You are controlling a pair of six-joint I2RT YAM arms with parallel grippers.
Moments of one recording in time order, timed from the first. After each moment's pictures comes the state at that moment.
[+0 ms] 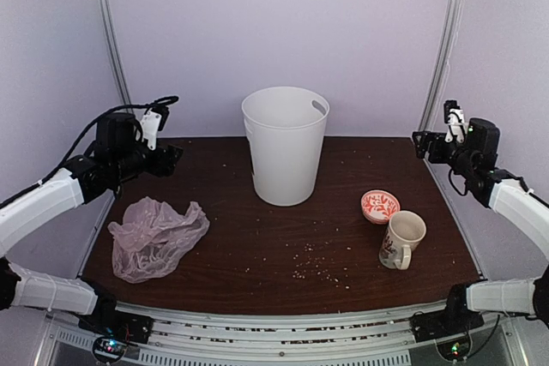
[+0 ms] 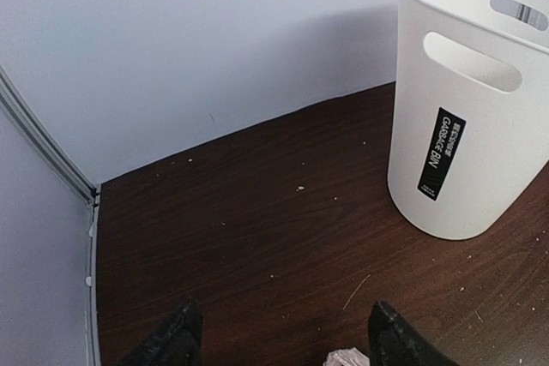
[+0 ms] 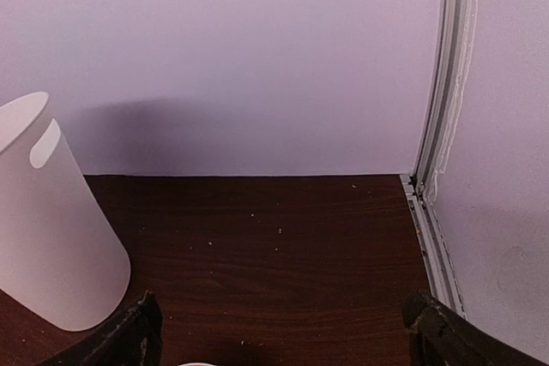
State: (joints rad) left arm -0.43 1.12 0.92 -0.19 -0.15 0.08; right arm 0.02 1.06 0.77 0.09 -0.10 0.08
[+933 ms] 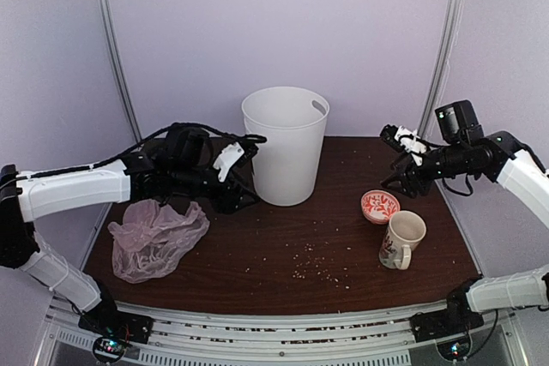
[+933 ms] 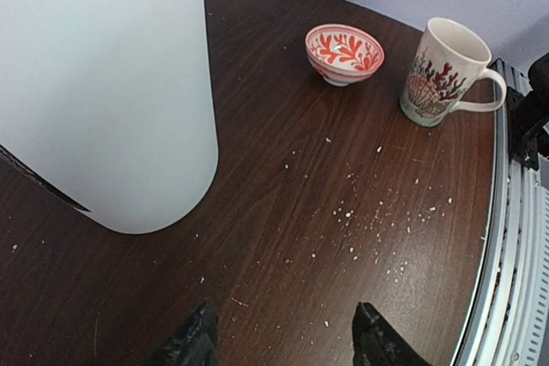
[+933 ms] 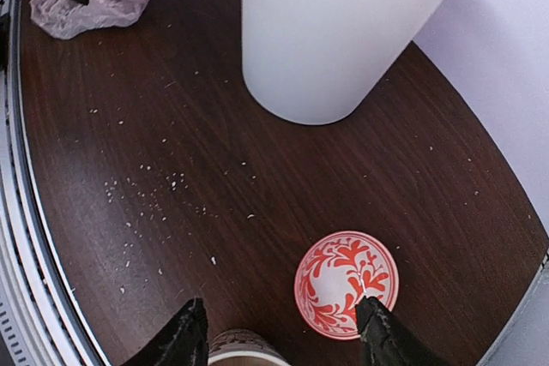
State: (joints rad) left arm -0.80 1.42 1.07 -0.24 0.28 0.11; right arm 0.36 1.09 1.14 -0.80 -0.35 -0.53
